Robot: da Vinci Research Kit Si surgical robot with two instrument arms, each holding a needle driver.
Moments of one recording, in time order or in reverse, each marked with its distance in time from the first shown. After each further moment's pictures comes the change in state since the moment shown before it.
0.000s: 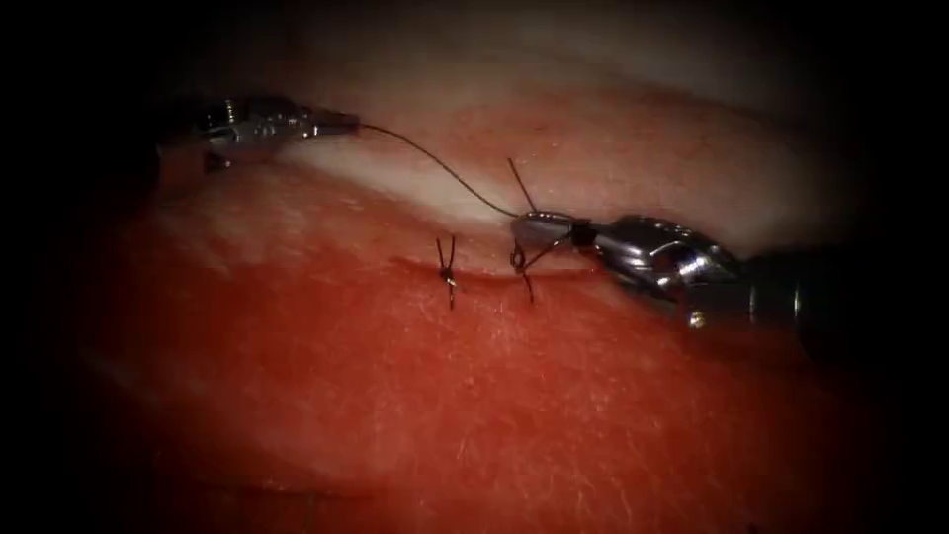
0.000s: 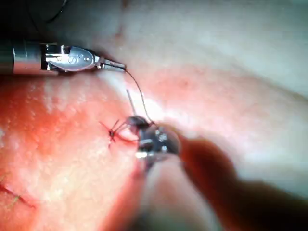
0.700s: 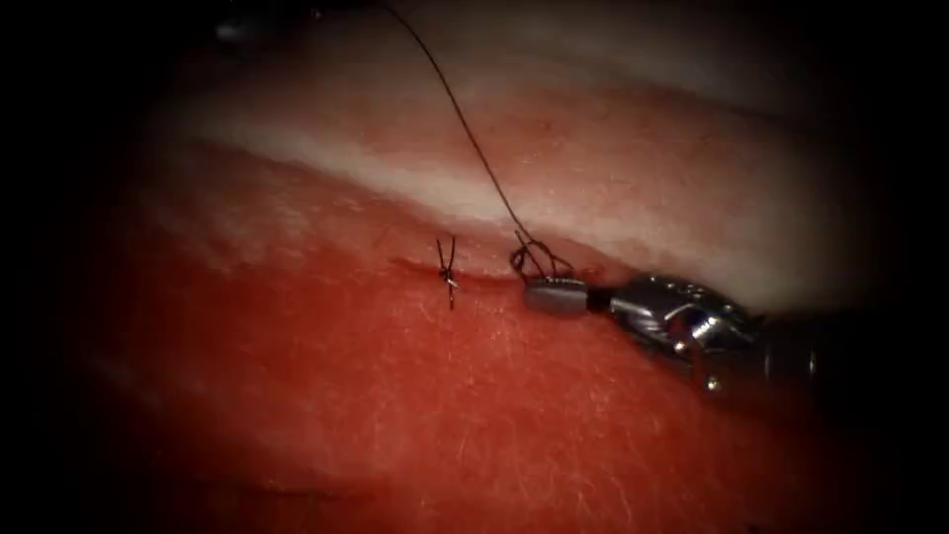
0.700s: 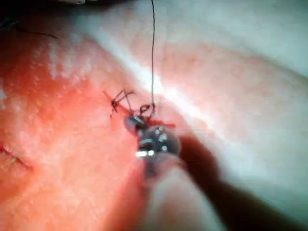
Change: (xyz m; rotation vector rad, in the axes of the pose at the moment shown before) right arm -0.005 0.000 -0.002 0.104 -0.076 -0.051; left arm 0.004 -0.010 0.001 0.208 0.267 -0.173
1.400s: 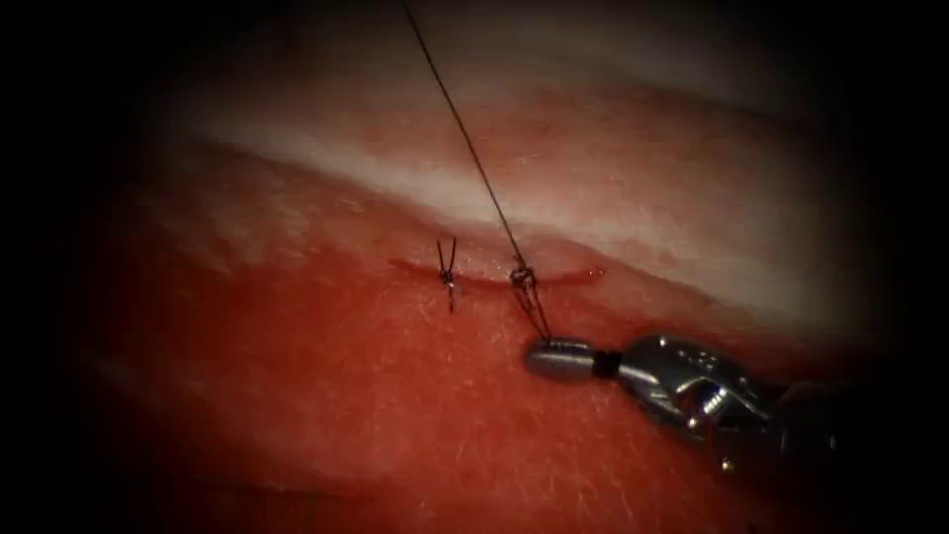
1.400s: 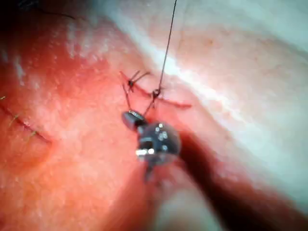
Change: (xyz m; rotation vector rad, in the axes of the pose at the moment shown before) right arm -0.003 -0.005 -0.003 0.092 0.041 -0.071; left arm -0.005 -0.008 0.005 0.055 0.090 -0.161
